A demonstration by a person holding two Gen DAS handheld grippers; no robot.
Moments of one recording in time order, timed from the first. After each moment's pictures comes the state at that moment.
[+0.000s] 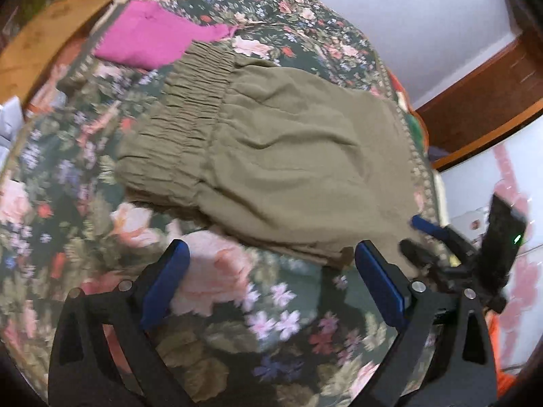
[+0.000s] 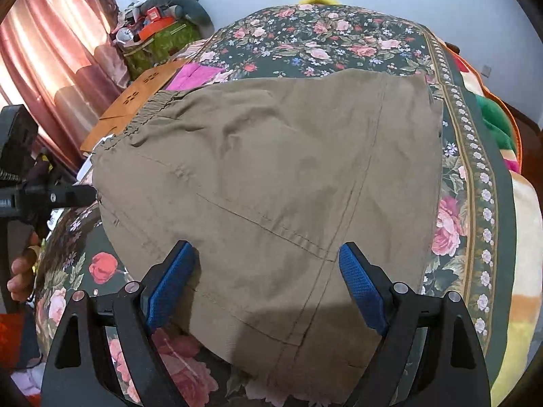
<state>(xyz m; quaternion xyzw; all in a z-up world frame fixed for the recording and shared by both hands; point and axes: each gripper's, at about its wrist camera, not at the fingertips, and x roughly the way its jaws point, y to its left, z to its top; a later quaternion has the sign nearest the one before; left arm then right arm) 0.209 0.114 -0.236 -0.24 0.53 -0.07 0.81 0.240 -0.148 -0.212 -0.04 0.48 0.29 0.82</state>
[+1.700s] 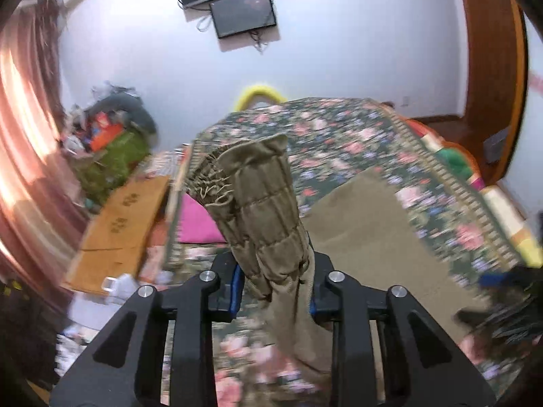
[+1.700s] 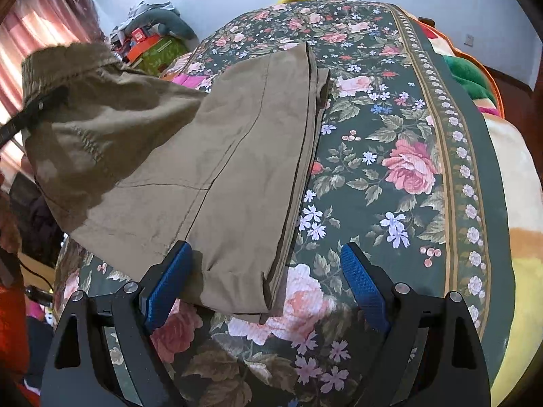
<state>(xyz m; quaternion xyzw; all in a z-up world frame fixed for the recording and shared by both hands) 0.211 0.047 -0.116 0.06 0.33 0.07 0.94 0.213 -0.186 -0.211 0.02 0.49 0.28 0.82</state>
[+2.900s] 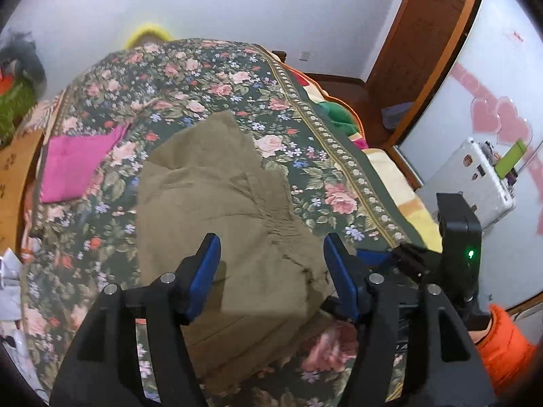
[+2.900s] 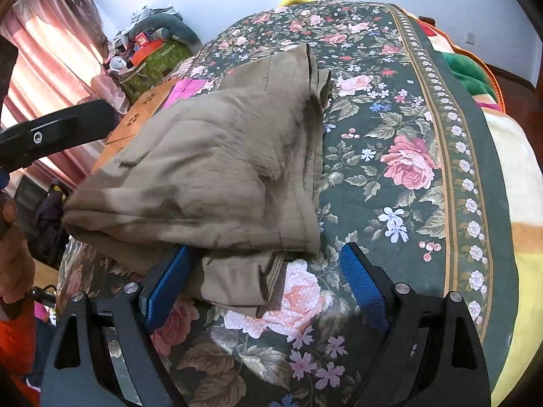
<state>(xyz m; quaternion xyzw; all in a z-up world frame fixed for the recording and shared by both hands) 0.229 -0.031 -0.149 -0.03 0.46 -0.15 0.88 0.210 -0.190 -0.212 0.04 0.49 0.28 0.82</state>
